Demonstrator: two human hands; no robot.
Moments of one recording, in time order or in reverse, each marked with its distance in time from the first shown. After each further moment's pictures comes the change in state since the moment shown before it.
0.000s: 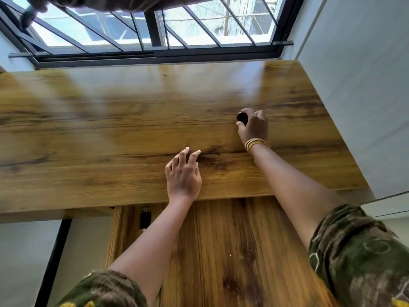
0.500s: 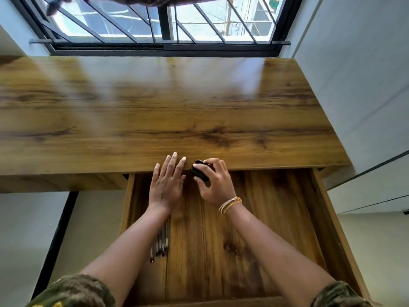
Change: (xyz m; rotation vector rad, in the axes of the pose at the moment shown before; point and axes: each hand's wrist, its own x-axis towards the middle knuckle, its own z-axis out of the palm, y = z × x) left_hand -0.104 -0.077 -0.028 0.060 -0.075 0.159; right_hand -0.254 -0.033 -0.001 0.162 -0.126 -0.528
